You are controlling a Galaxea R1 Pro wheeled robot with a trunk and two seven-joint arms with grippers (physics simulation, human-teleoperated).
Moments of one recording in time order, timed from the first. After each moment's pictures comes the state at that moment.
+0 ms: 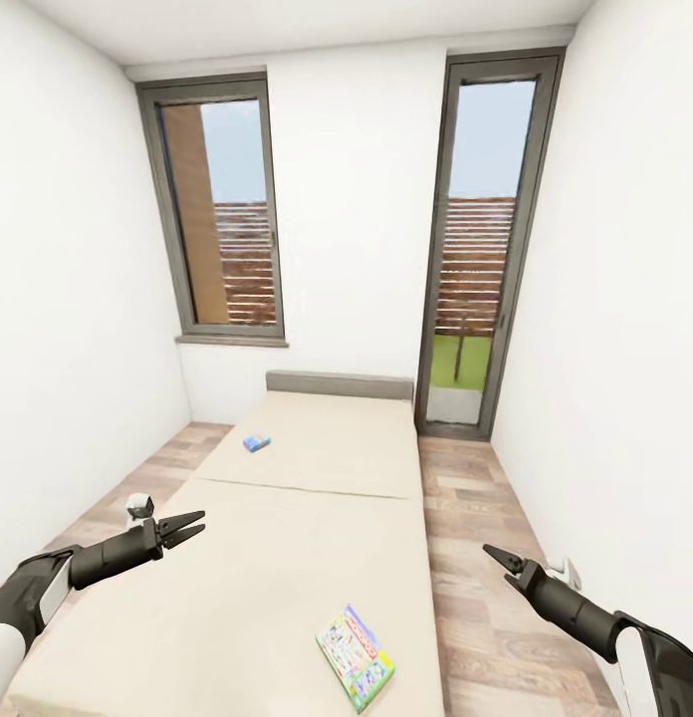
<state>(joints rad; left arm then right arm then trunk) -0.69 0.37 0.27 -0.42 0.16 0.59 -1.46 -0.30 -0.03 -0.64 -1.14 -0.22 0.85 0.79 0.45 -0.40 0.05</state>
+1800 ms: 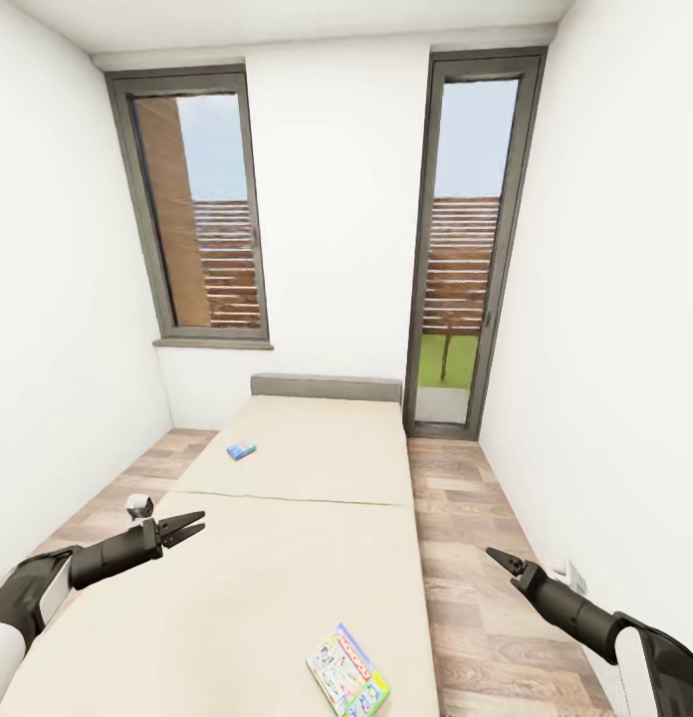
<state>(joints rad) -0.69 0.37 0.28 -0.42 0.16 0.57 -1.46 -0.30 -0.02 -0.64 -1.14 -0.23 0.83 0.71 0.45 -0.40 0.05</state>
